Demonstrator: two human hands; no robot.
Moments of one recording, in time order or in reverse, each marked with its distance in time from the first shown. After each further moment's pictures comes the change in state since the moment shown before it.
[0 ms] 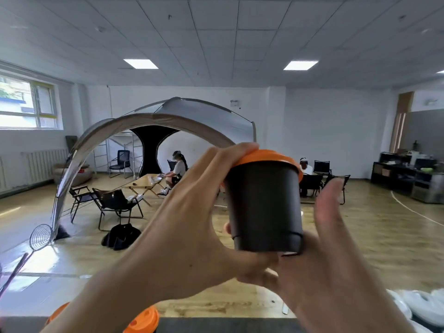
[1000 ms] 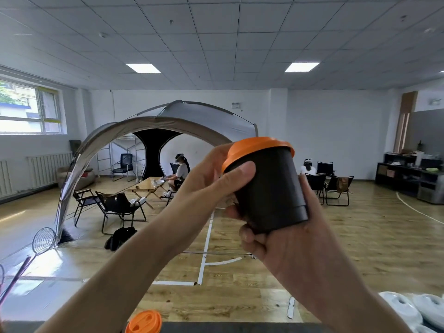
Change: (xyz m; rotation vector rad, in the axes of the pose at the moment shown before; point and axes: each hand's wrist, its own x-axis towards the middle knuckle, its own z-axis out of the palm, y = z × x) left_hand 0.029 -0.036 0.022 -0.853 -0.029 -0.270; right_hand 0.041 0.010 0.002 0.230 0.071 0.057
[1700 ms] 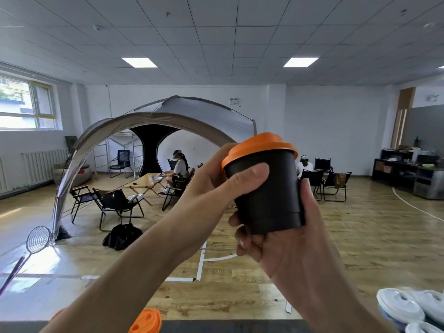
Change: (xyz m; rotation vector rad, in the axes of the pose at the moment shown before) left_hand 0.004 -0.011 0.002 -0.125 -0.063 -0.005; right_hand 0.009 0.019 -0.008 -0.042 -0.017 -0.065
